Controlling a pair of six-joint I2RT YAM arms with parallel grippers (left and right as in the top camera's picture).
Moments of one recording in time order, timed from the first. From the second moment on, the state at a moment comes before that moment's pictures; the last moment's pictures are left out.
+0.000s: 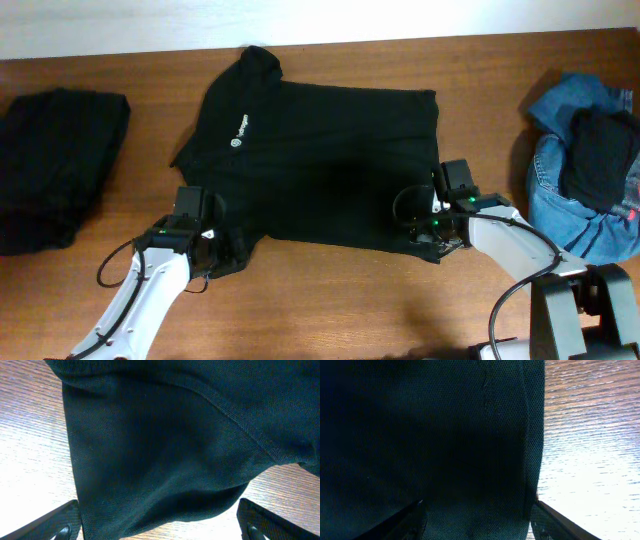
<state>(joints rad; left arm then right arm) -0.13 1.36 0.71 -0.72 -0.02 -0.40 0.13 1.56 0.74 -0.54 -0.03 0.31</state>
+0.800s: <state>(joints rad) -0.13 1.36 0.71 -0.72 0.00 -0.39 0.14 1.56 0.74 -0.65 -0.03 0.44</state>
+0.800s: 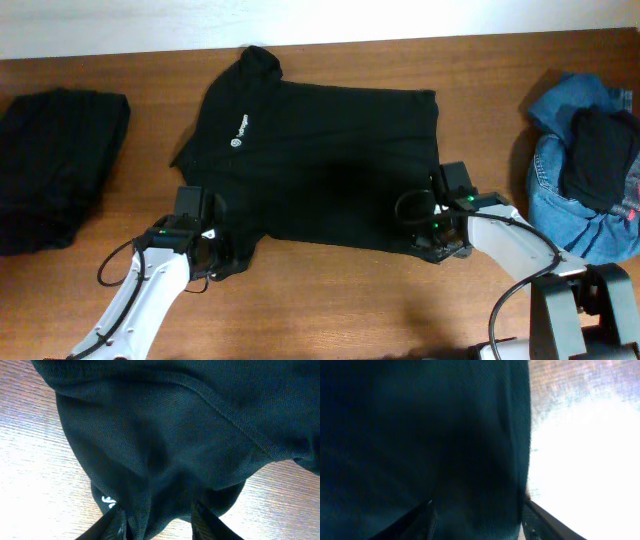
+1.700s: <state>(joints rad) -0.13 1.36 0.71 -0.70 0.00 -0.39 0.14 1.56 0.73 -0.67 -0.04 0.52</state>
